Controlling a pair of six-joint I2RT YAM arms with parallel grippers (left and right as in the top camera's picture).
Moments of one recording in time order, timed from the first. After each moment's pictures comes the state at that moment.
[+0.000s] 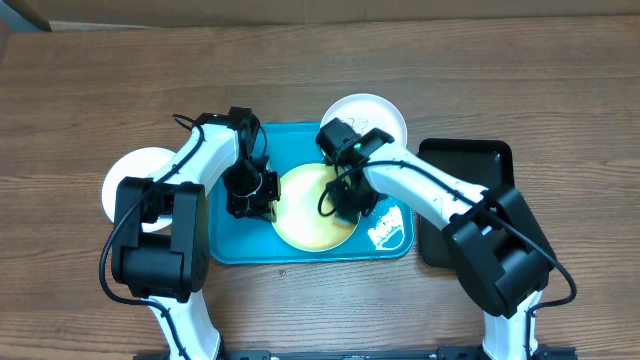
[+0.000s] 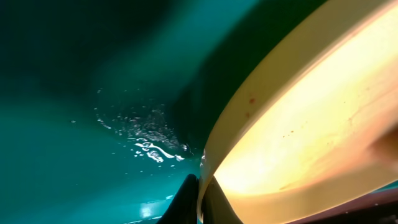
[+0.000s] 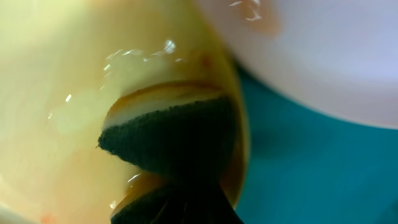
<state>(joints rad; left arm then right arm) -0.14 2.00 1.31 -1.14 0.32 -0.25 0.65 2.04 1.46 -0.93 -0.05 0.30</state>
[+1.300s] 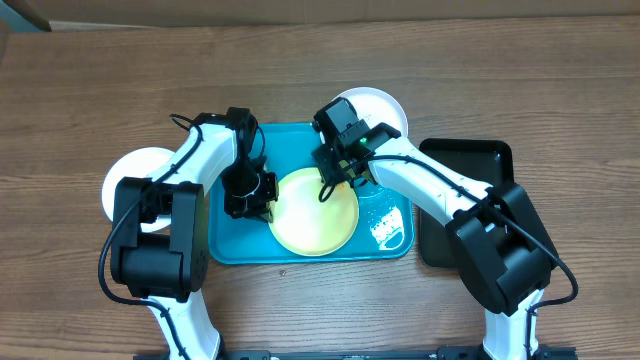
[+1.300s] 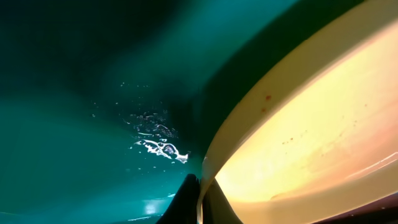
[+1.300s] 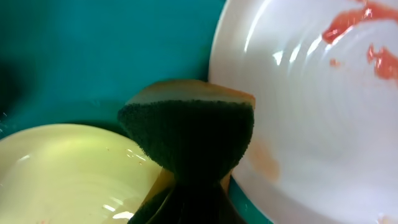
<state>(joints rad) -0.14 2.00 1.31 -1.15 0.30 -0.26 0.63 2.04 1.47 -0.61 -0.02 0.21</state>
